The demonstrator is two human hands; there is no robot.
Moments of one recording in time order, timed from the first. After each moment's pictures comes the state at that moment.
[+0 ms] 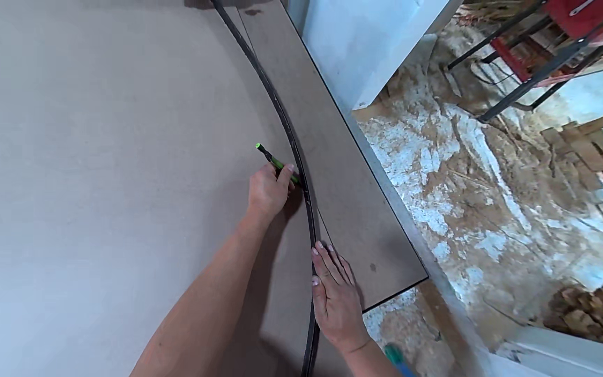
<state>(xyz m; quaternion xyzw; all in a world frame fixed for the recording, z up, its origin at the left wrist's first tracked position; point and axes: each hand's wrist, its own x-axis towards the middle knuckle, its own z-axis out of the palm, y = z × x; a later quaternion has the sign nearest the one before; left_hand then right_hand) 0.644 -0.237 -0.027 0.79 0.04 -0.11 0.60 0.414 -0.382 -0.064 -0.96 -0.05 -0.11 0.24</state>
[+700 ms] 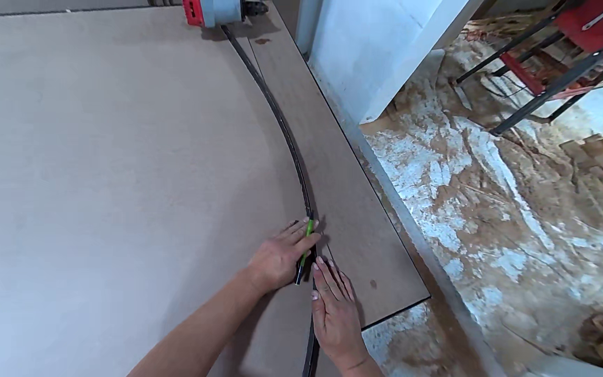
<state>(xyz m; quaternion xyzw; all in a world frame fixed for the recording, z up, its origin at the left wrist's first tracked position) 0.554 -0.216 -0.056 0.86 -0.40 0.05 0.32 0.414 -0.380 -0.062 -0.97 -0.05 -0.11 0.23</state>
